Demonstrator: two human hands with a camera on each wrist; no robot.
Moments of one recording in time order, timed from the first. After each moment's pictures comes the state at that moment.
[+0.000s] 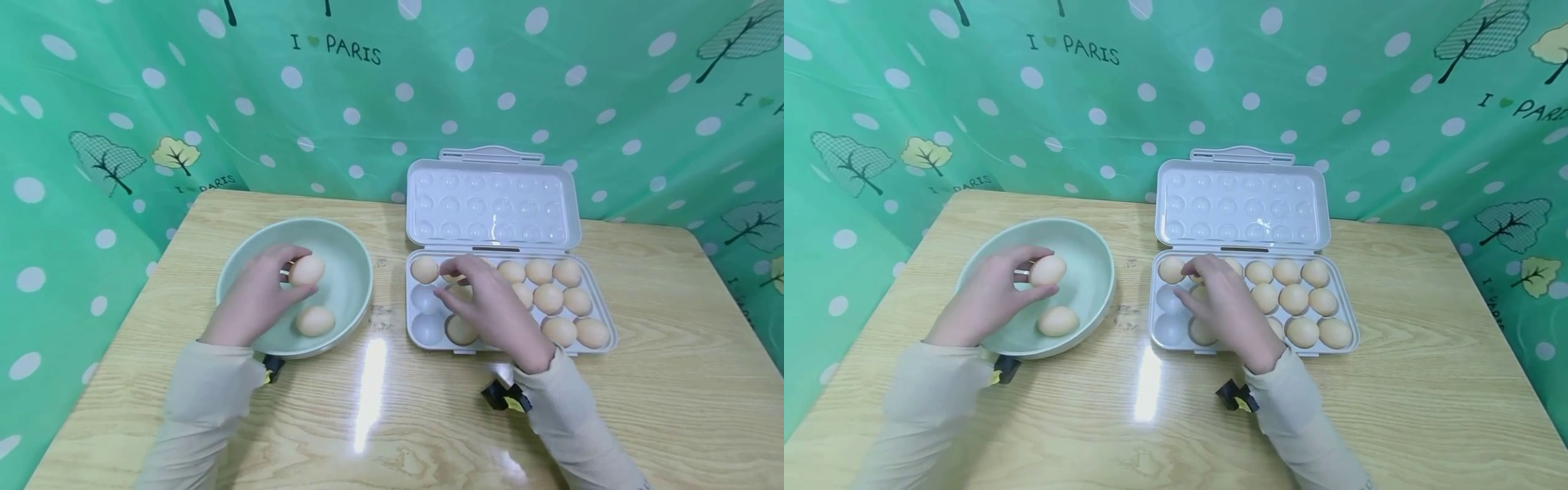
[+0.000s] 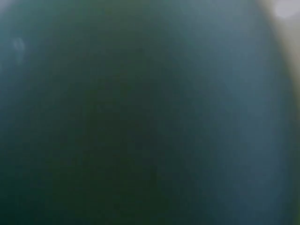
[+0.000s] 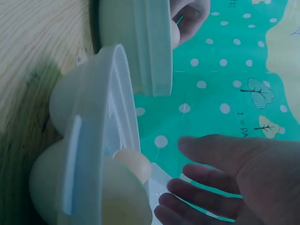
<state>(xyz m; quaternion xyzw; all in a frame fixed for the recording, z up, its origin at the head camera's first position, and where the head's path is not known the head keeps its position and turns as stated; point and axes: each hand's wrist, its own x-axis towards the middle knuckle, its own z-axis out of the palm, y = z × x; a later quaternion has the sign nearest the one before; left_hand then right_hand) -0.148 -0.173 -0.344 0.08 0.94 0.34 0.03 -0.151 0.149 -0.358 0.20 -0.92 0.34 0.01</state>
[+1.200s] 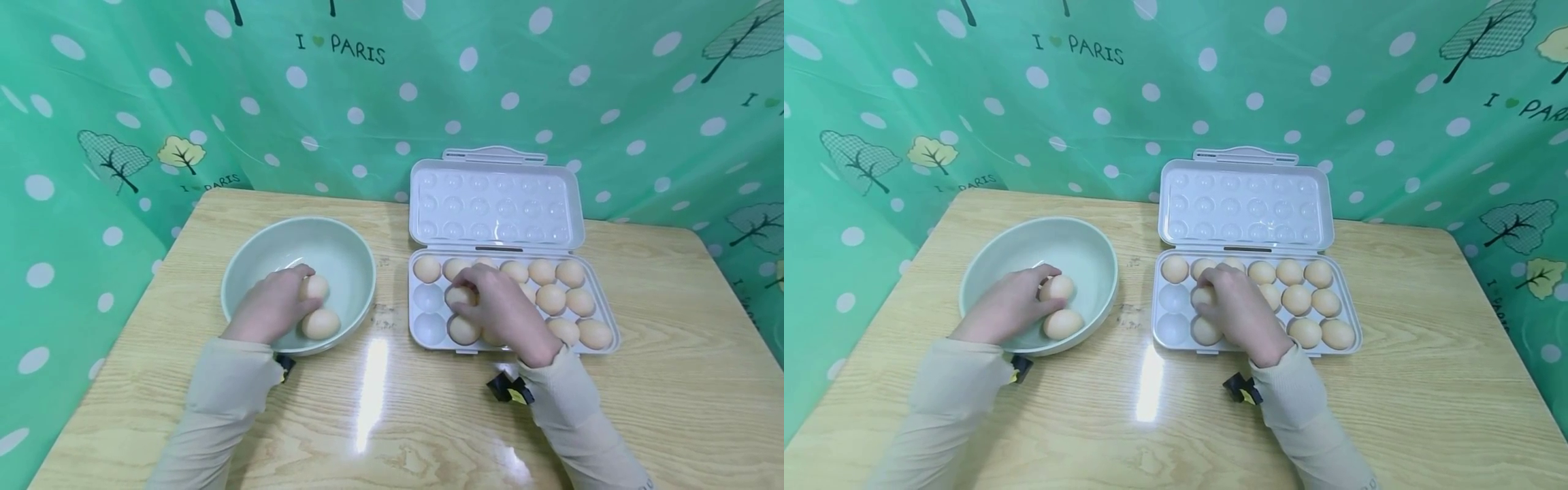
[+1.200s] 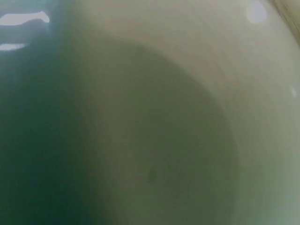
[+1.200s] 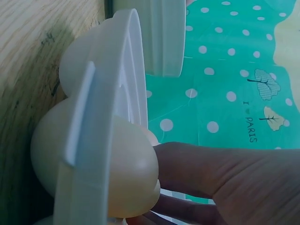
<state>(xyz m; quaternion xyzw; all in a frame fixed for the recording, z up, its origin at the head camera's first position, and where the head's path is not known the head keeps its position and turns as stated) -0.151 -0.164 -0.357 0.02 0.96 0.23 0.16 -0.155 0.158 -0.361 0.16 -0.95 0.25 -0.05</state>
